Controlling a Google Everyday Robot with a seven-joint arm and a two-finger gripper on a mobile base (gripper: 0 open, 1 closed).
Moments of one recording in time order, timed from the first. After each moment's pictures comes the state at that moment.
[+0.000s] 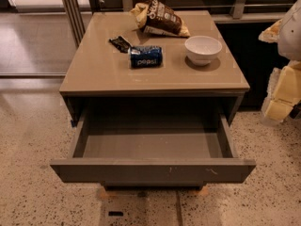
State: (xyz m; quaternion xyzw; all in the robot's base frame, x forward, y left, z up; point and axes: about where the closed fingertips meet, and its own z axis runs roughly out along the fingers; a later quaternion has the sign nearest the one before) arm 0.438 -0.216 0.978 -0.60 0.78 -0.04 0.16
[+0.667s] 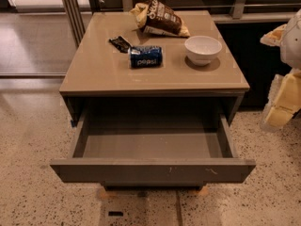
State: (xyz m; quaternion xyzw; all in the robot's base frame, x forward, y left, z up) arm 0.434 -0.215 0.973 -0.60 0.78 -0.04 0.18
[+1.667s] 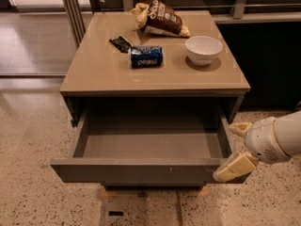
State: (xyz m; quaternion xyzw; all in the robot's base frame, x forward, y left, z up) arm 0.419 -0.202 0.758 -0.49 0.81 0.17 0.27
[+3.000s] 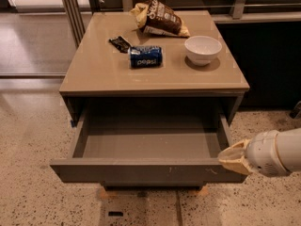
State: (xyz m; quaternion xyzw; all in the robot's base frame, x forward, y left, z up) arm 0.409 -0.202 0.737 -0.47 0.81 0.17 0.29
